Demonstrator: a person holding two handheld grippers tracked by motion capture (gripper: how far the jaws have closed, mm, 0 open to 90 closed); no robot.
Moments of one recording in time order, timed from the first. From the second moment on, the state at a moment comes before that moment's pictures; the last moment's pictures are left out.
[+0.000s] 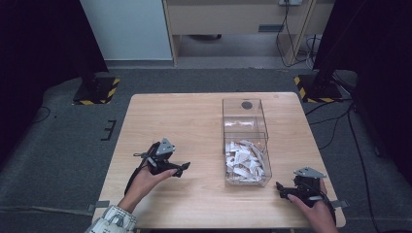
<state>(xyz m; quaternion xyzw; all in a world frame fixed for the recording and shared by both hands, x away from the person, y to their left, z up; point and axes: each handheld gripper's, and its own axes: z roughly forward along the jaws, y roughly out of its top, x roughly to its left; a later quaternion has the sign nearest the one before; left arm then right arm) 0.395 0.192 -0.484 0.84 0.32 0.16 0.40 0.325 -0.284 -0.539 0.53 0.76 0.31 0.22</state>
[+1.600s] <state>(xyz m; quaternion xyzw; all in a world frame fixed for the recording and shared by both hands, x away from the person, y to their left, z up) 0.385 0.098 -0.417 0.85 0.23 0.15 0.45 0.325 -0.284 -0.539 0.53 0.76 0.31 0.22</state>
